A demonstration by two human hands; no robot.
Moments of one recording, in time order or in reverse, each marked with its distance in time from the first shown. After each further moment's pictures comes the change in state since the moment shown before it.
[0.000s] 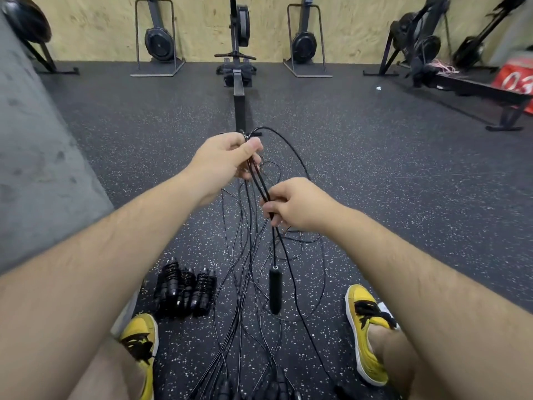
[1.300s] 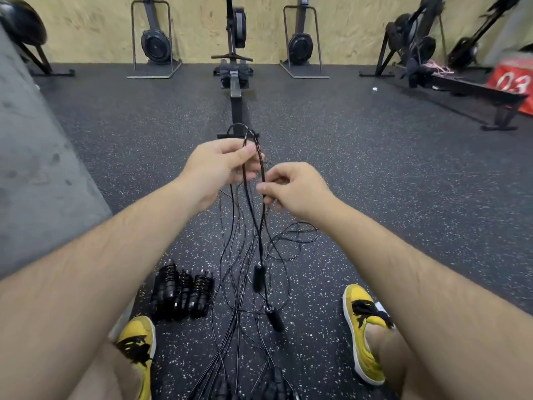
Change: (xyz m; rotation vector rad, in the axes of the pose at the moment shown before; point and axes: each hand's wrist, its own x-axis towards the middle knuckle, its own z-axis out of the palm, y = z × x) left_hand -0.005 -0.003 0.004 -0.190 0.036 -0.085; right_hand 0.000 -0.010 -0.008 0.303 0.247 -0.027
